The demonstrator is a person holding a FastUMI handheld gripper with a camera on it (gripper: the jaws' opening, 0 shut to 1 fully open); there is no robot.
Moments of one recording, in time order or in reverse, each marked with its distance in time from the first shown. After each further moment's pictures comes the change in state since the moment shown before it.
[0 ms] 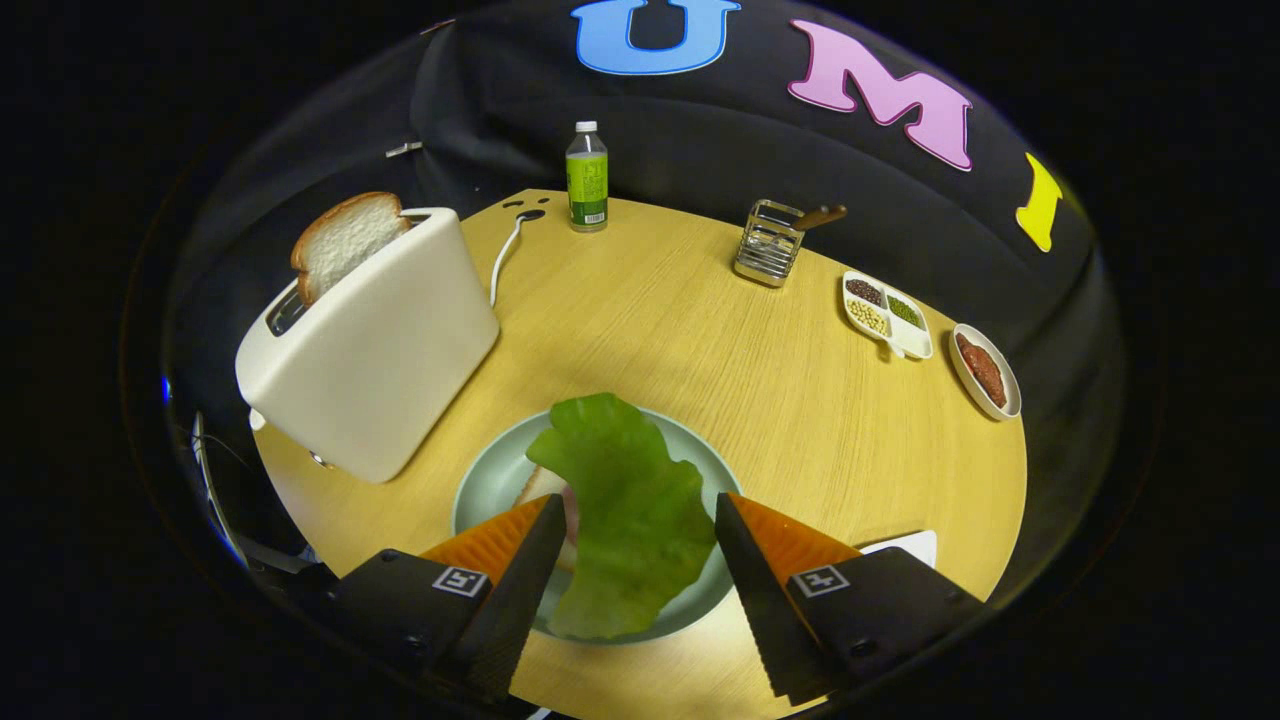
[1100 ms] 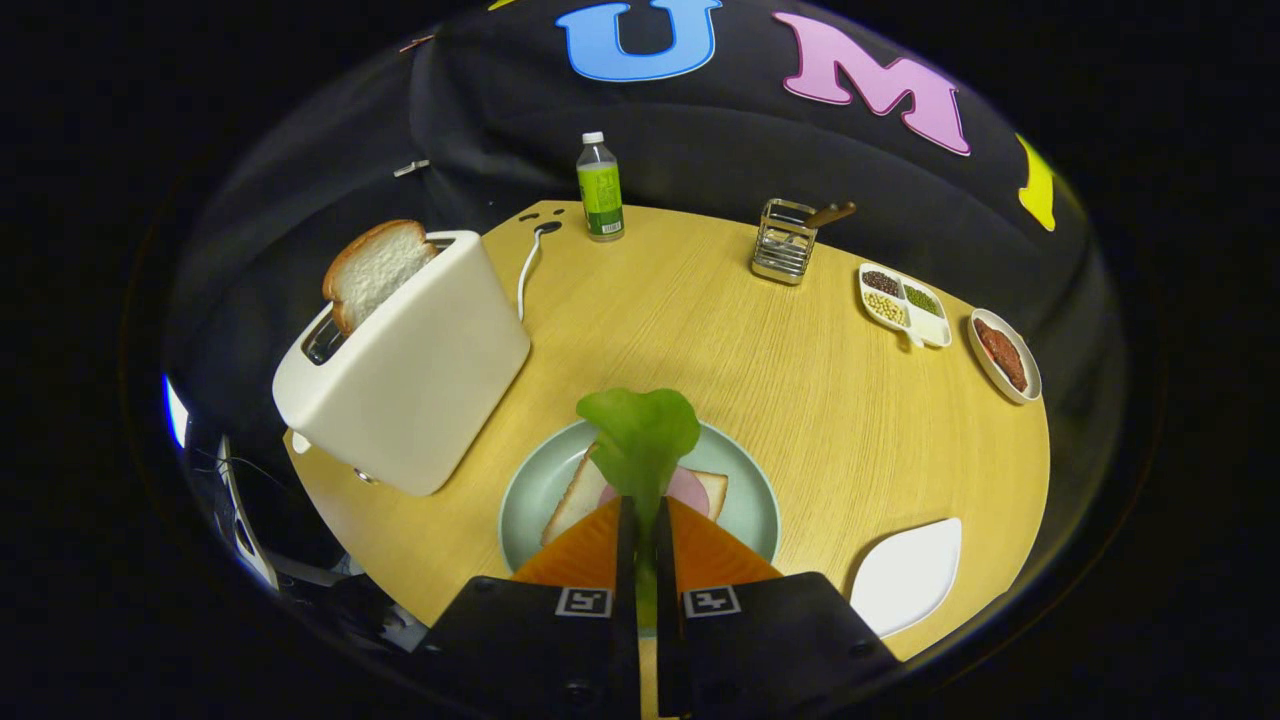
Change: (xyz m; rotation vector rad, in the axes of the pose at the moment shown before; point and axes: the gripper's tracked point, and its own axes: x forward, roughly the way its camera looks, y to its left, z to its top) arm -0.013 0.031 0.011 0.070 0.004 0.099
